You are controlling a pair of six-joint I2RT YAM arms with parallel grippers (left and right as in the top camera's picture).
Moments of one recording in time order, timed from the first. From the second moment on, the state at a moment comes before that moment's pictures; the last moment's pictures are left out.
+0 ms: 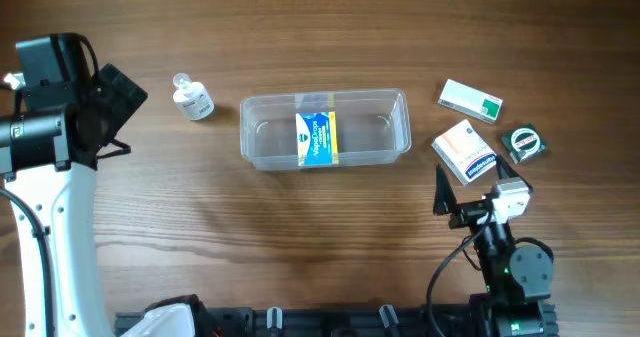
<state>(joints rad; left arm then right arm) 0.19 1.33 1.46 -1.13 -0.21 -0.65 0.09 0.01 0.01 0.02 -0.08 0.03</state>
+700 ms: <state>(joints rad) 0.19 1.33 1.46 -1.13 -0.21 -0.65 0.09 1.05 1.22 -0.81 -0.21 0.22</state>
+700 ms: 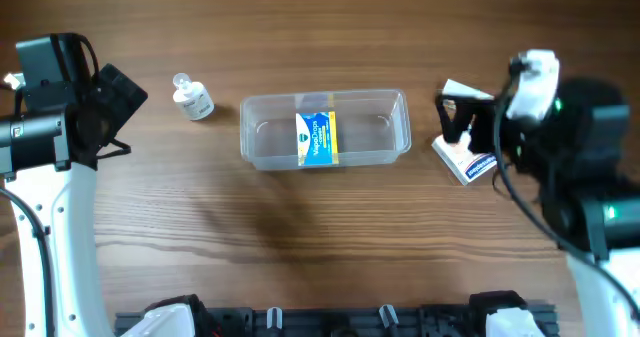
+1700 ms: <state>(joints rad) 0.19 1.33 1.46 -1.13 -0.21 -0.65 -0.01 1.46 0.98 -0.84 -0.03 -0.37</state>
